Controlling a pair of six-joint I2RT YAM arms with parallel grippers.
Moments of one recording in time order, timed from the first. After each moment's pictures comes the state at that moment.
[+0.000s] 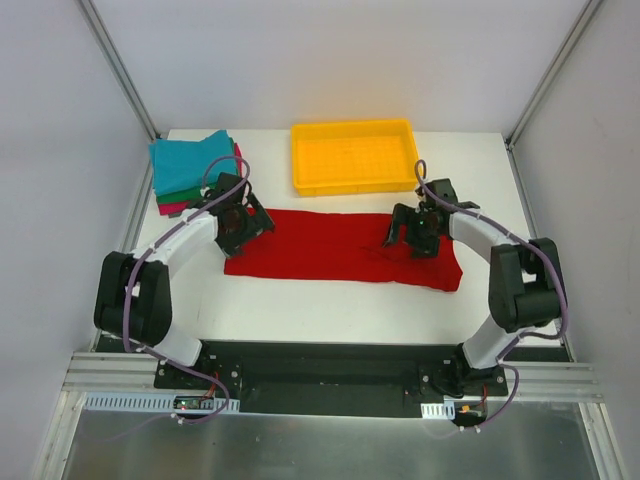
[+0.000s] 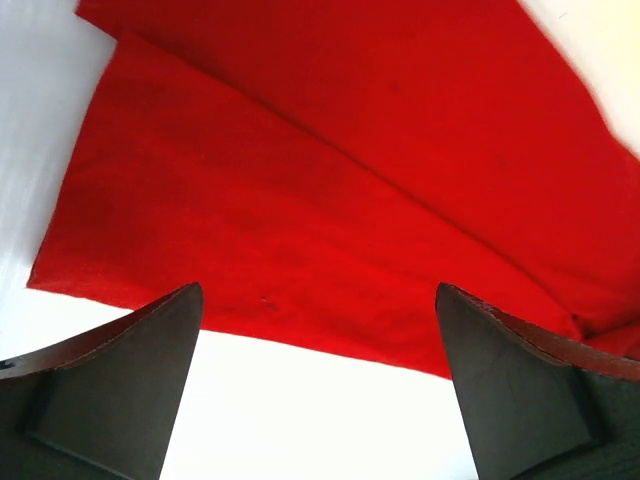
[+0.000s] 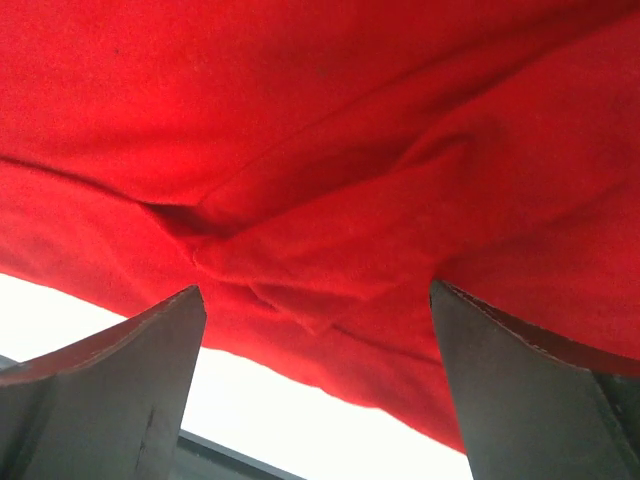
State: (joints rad) left arm -0.25 1.50 1.03 -0.61 0.00 -0.89; right arm 0.21 1.63 1.02 -0.53 -0.29 0.41
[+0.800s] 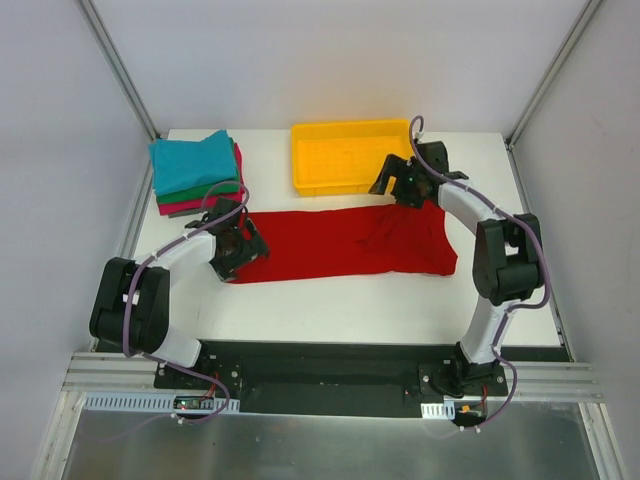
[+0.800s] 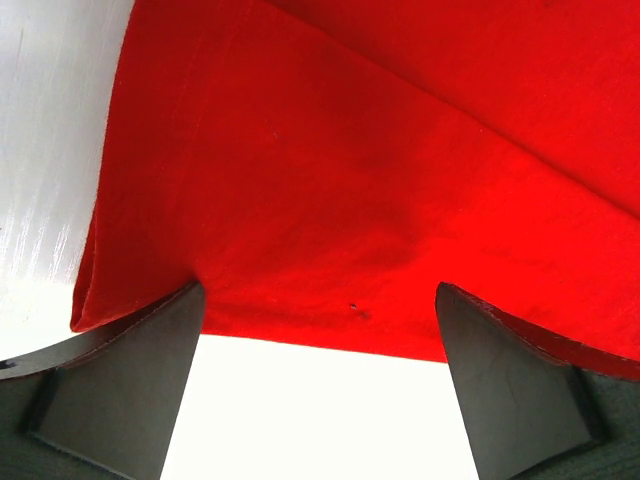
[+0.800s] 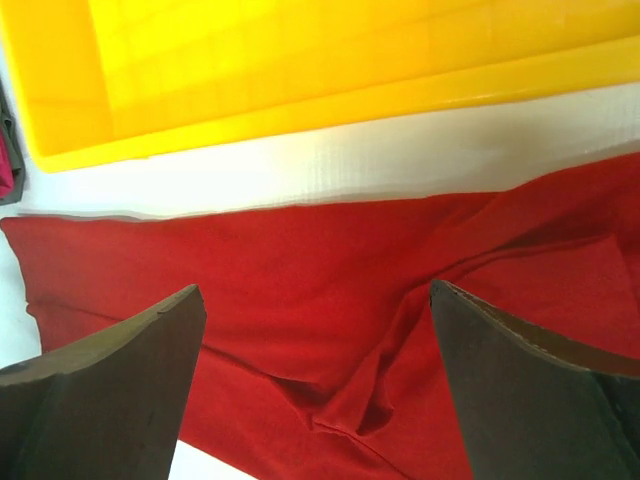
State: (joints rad) left arm -0.24 1.49 0.81 -0.51 0.02 -0.84; right arm 0.23 1.88 1.37 -0.29 -0.27 0.50
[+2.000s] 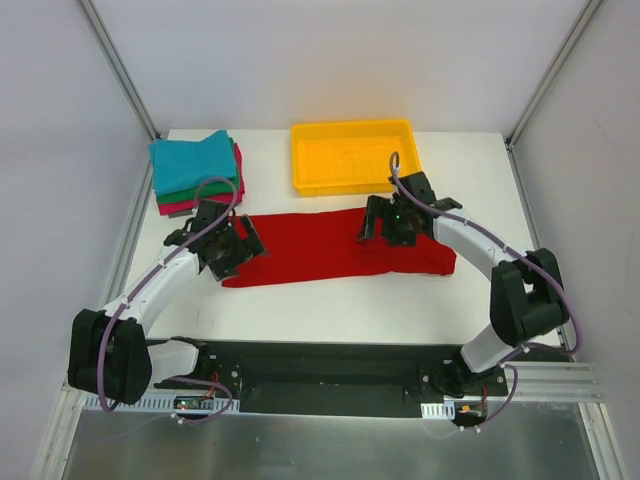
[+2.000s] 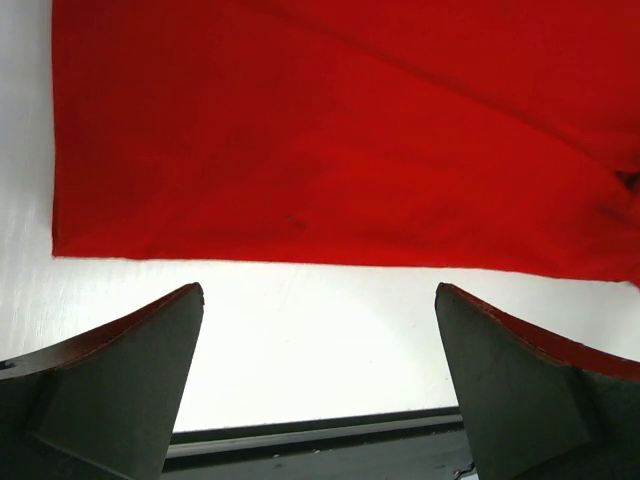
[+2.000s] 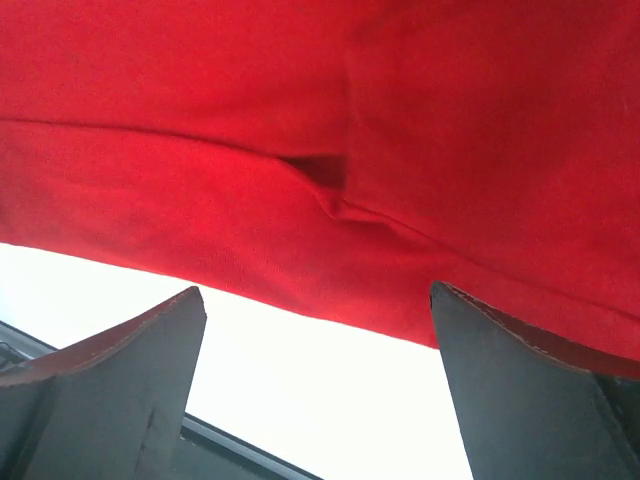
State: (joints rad) left arm -0.24 1.20 0.75 -0.60 0.12 -0.80; right arm 0.42 1.62 1.14 -0.48 -0.23 0.48
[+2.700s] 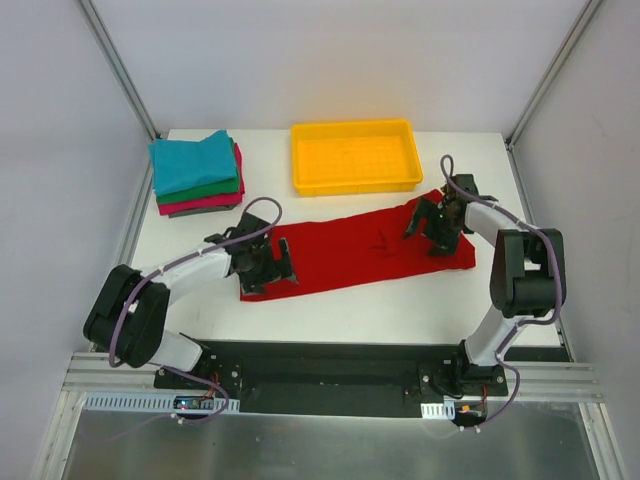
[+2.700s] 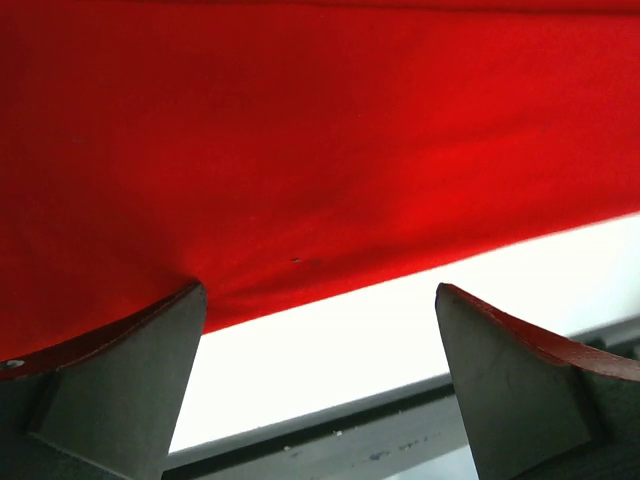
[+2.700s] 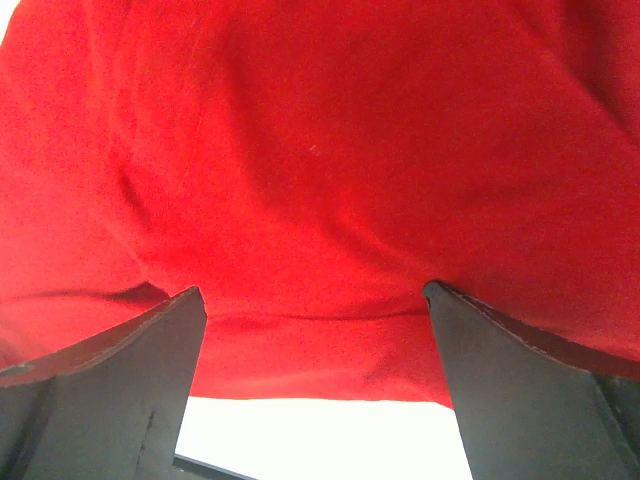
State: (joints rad) left arm -0.44 1.45 0.76 -0.49 0.19 -0.75; right arm 0.08 1.74 1.07 -0.53 -0.28 0.45
